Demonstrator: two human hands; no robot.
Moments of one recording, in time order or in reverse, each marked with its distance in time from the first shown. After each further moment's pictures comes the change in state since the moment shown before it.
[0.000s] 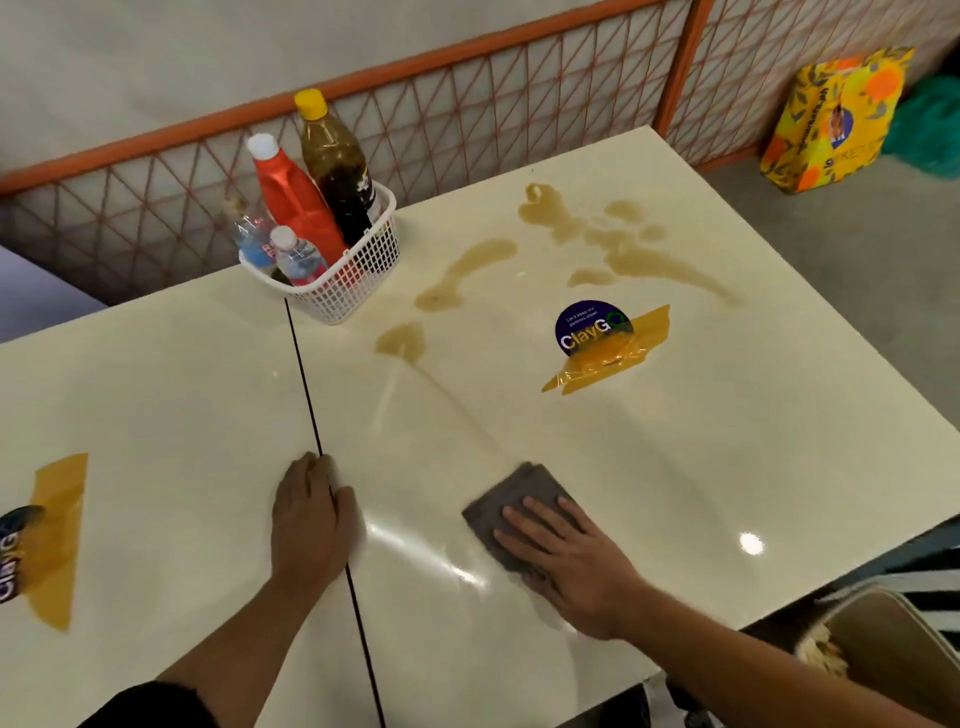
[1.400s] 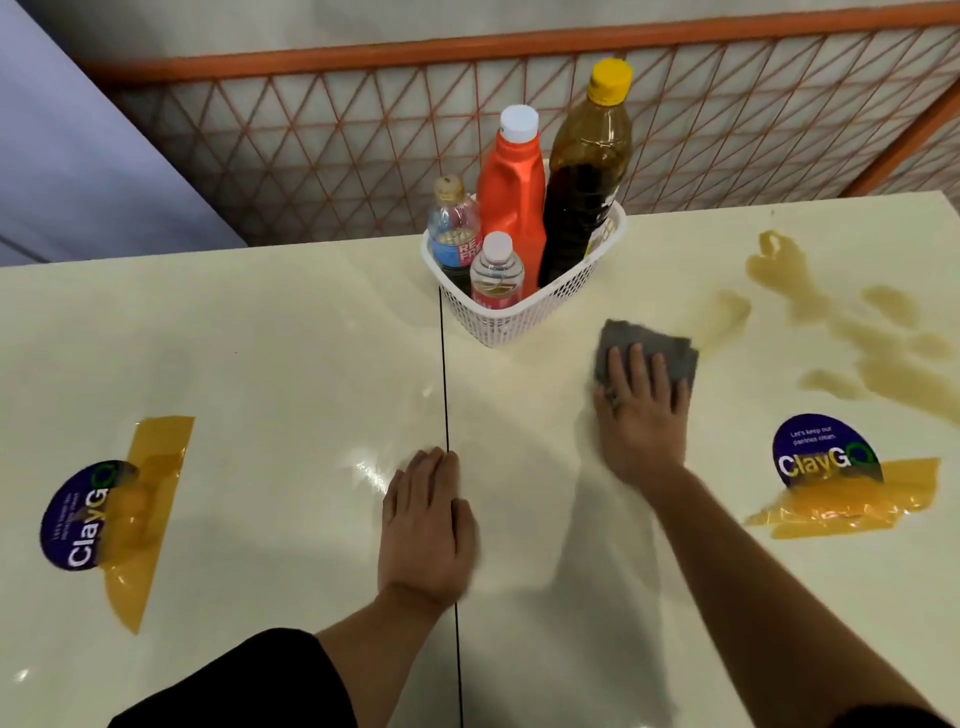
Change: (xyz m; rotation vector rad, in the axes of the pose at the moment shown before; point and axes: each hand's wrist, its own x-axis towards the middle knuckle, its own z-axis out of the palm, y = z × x) left_hand 0.071 -0.027 0.002 -0.235 0.009 -0.180; right_hand 0.335 0.048 -0.050 0.100 0.115 0.548
